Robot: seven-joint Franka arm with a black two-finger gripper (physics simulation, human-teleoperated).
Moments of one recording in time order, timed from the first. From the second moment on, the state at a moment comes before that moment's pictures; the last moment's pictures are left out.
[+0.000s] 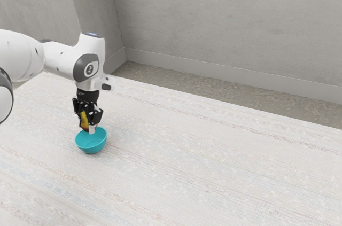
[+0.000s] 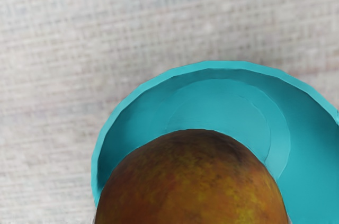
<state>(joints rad) -0.05 0.41 0.26 -1.77 0.12 1.92 0.31</state>
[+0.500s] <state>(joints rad) -0.07 0.34 0.27 -1.92 0.14 2.01 0.35</state>
